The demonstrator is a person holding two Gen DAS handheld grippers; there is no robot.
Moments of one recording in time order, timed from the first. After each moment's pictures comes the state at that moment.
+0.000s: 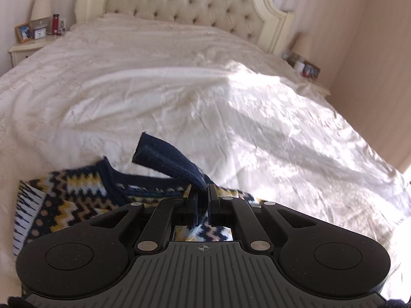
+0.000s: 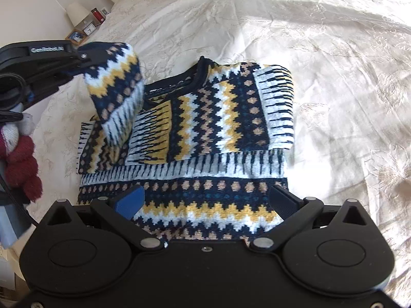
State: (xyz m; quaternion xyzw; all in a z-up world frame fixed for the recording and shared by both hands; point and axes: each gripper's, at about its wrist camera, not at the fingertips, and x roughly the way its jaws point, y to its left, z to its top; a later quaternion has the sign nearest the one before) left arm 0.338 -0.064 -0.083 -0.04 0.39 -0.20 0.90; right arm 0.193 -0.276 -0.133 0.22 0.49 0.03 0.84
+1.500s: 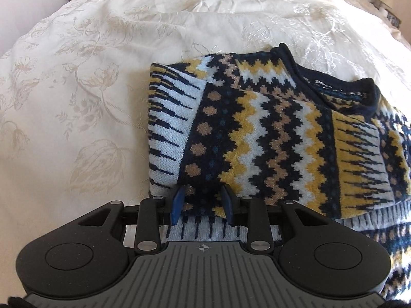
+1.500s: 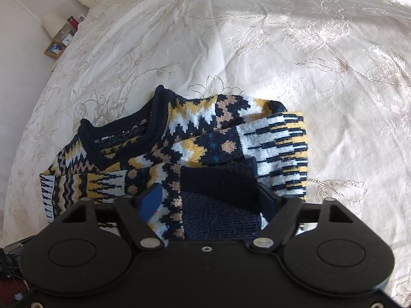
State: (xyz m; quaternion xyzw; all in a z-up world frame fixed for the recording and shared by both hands) left arm 0.359 0.108 -0.201 0.02 0.53 -0.03 0.85; right arm 0.323 -0.313 -0.194 0.24 0.51 0.03 0.82
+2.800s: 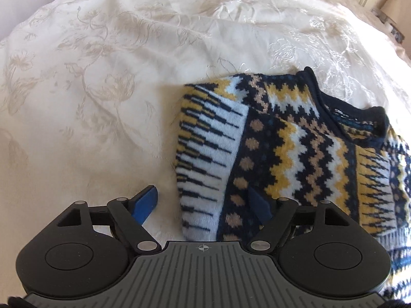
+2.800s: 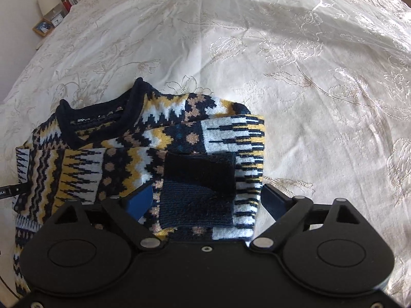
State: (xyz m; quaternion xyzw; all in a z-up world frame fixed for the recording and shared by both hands) left arm 0.390 0.146 -0.197 -0.02 0.54 -0.05 0.84; right arm 0.293 -0.312 -0.174 0.15 0.51 -0.01 0.85
